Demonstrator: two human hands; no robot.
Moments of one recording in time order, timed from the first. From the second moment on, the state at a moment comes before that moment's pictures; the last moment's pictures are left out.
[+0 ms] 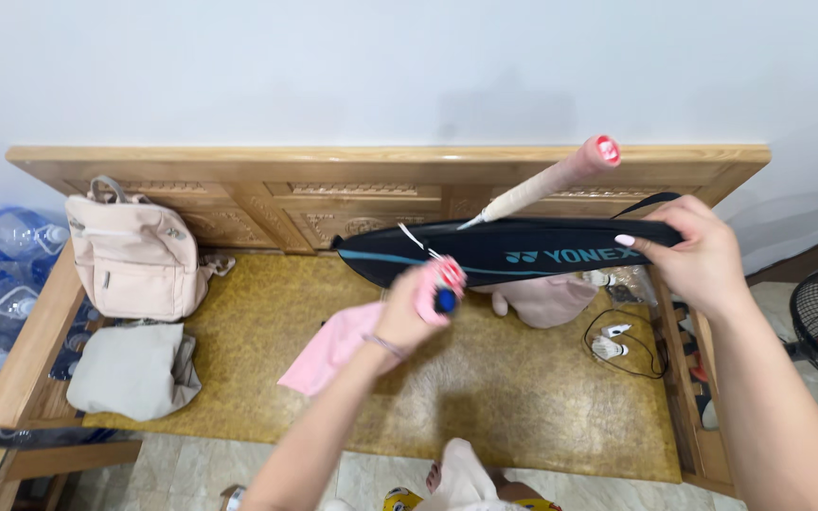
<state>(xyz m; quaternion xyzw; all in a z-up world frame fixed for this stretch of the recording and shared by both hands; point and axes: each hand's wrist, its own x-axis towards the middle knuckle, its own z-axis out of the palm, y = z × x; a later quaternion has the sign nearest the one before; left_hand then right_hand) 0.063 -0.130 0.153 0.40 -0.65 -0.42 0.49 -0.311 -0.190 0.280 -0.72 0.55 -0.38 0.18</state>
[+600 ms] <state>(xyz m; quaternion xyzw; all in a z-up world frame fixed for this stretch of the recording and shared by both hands) -0.029 -0.185 0.213 0.42 -0.53 -0.38 0.63 -0.345 -0.276 0.331 -0.77 0.49 -0.35 0.21</state>
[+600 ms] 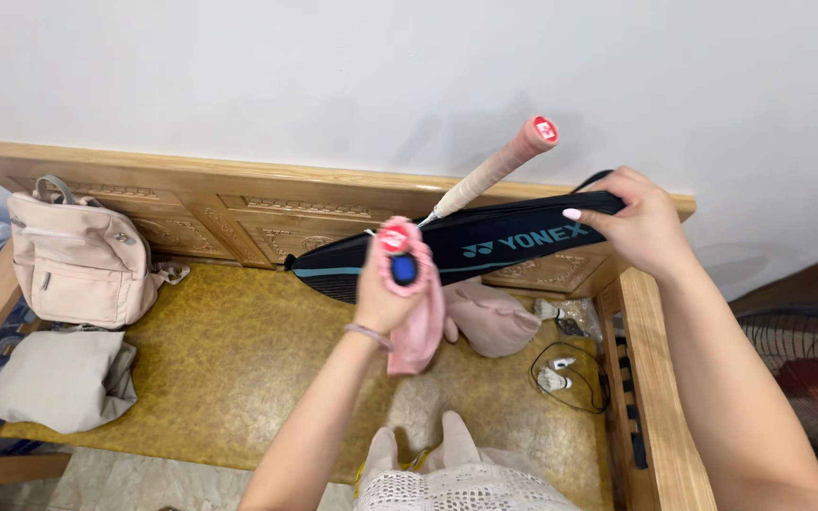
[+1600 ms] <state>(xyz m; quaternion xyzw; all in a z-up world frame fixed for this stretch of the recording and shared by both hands) 0.173 -0.297 0.261 0.62 -0.40 -0.03 0.67 -0.371 -0.286 0.393 -0.76 0.58 -0.22 0.17</state>
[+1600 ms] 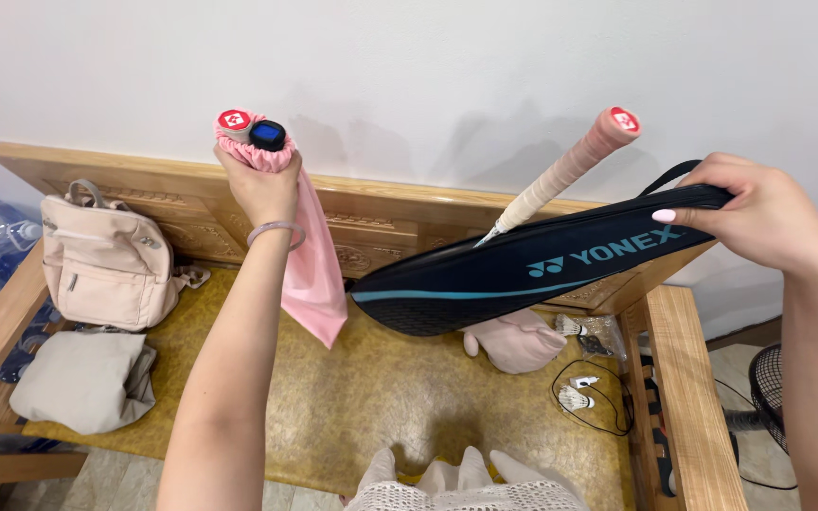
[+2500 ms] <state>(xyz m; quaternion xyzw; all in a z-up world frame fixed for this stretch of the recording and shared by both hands) -0.018 -0.297 0.135 0.40 -0.55 -0.53 0.51 -0.261 -0.335 0.308 -0.86 0.40 -0.20 0.25</state>
